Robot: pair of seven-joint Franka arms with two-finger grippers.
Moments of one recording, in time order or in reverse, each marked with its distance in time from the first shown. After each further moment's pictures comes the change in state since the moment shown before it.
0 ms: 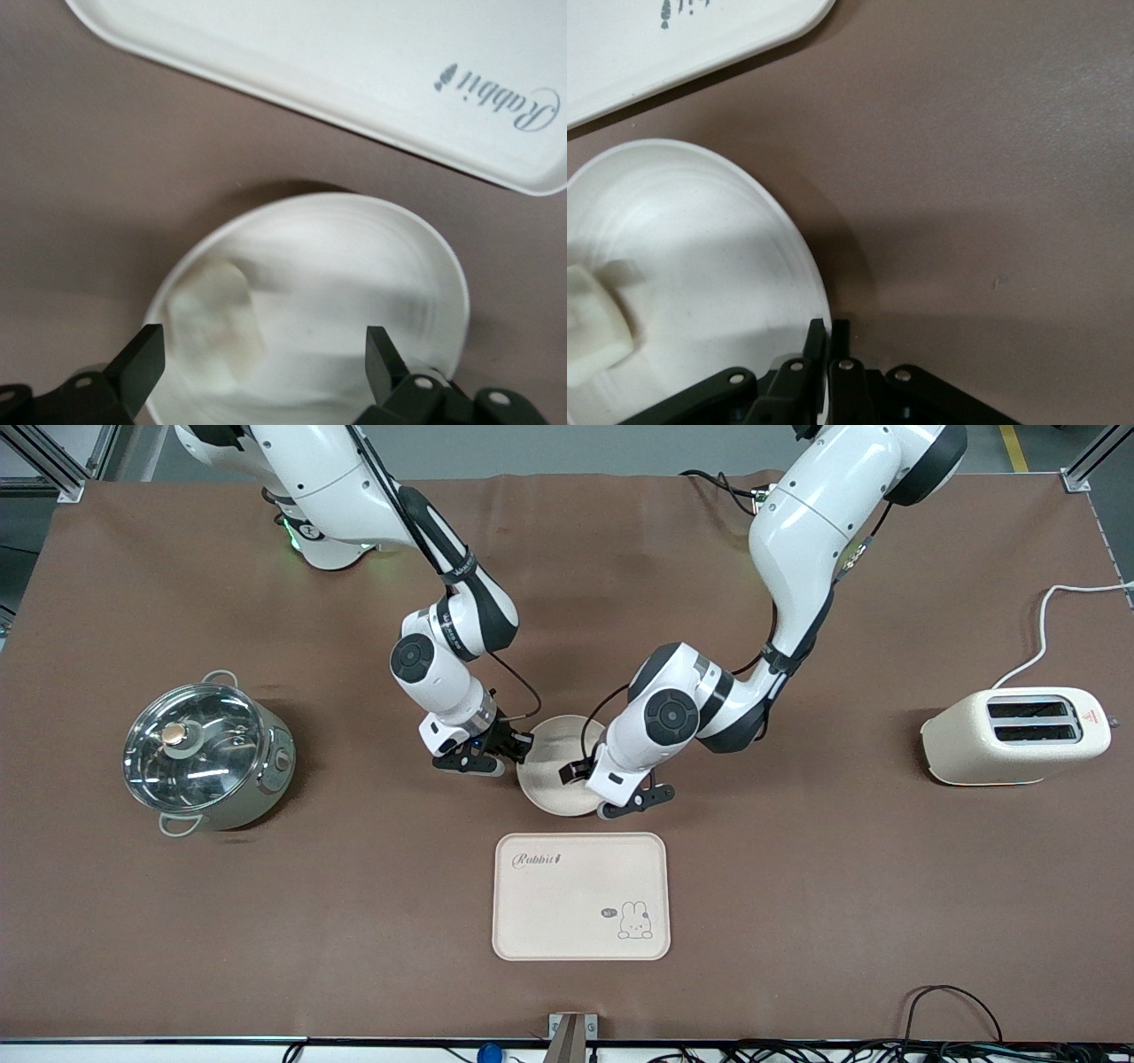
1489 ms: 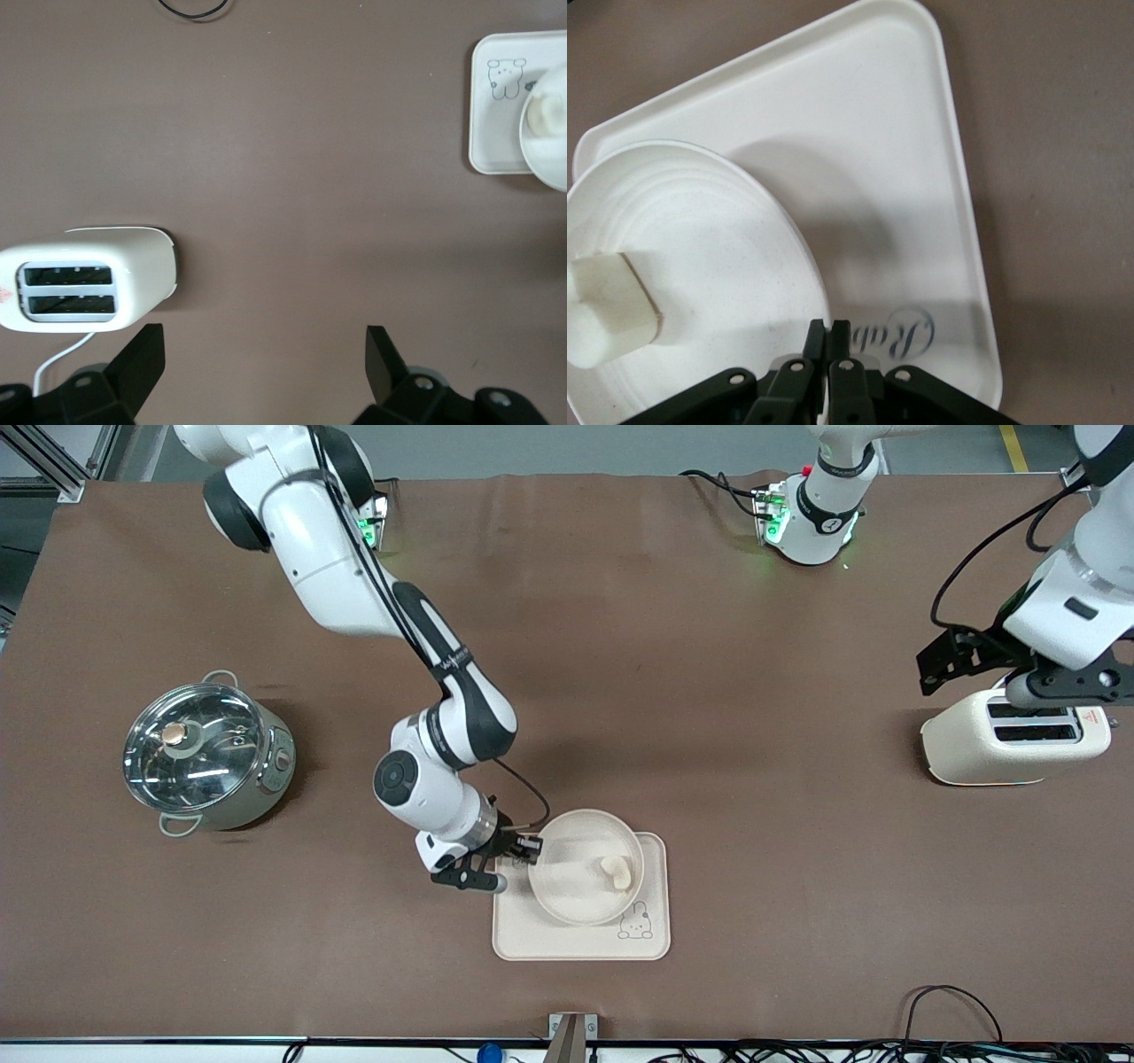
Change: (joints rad) left arm 0.535 -0.720 -0.002 0.001 0.108 -0.726 0.753; right arm -0.110 0.480 -0.083 0.889 -0.044 -0.352 -0.015
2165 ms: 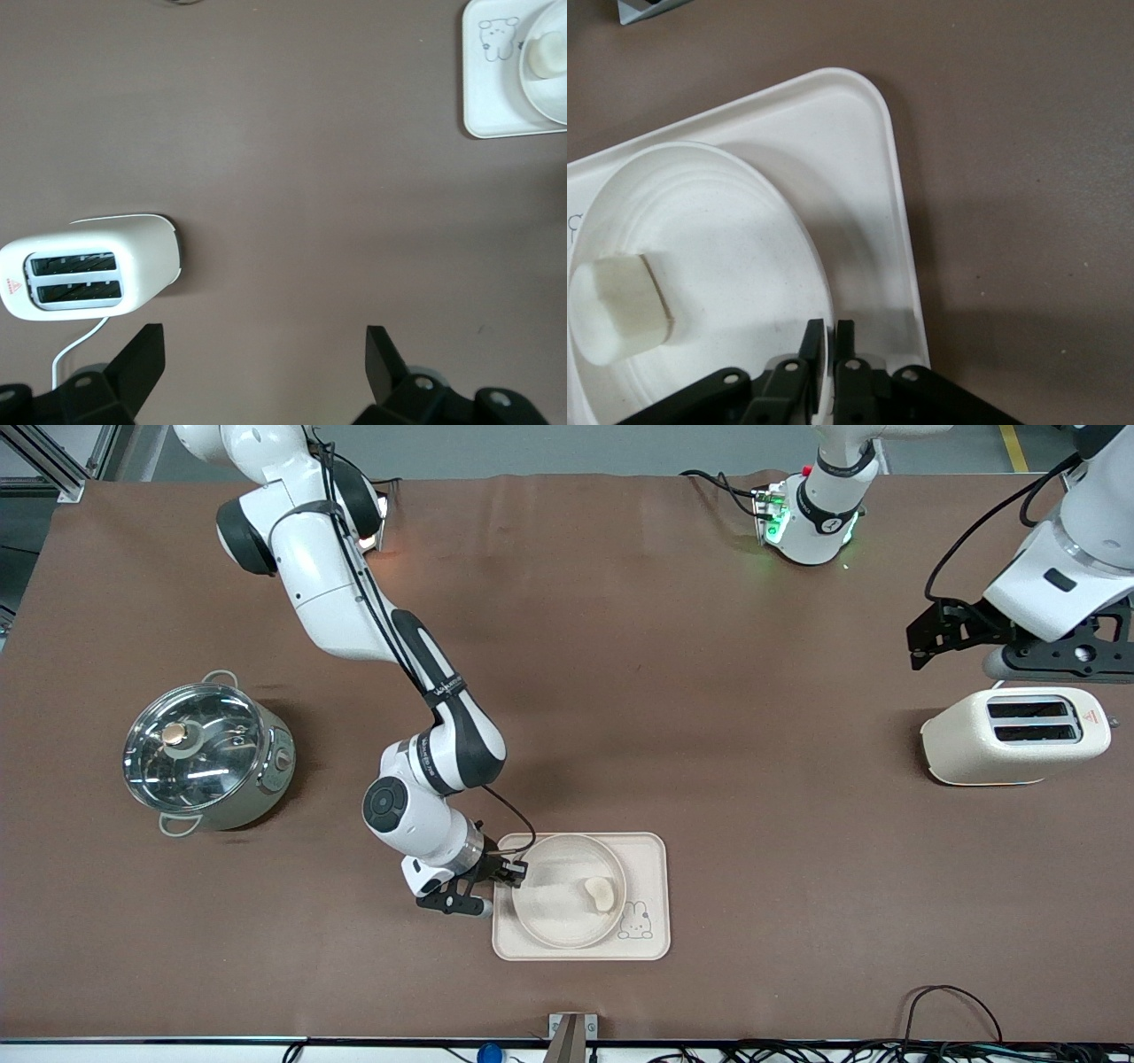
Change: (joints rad) left arm -0.191 -0.023 0.186 -0.008 -0.012 -0.050 0.038; right arm -0.015 0.063 -0.042 0.109 0.000 -0.051 -0.018
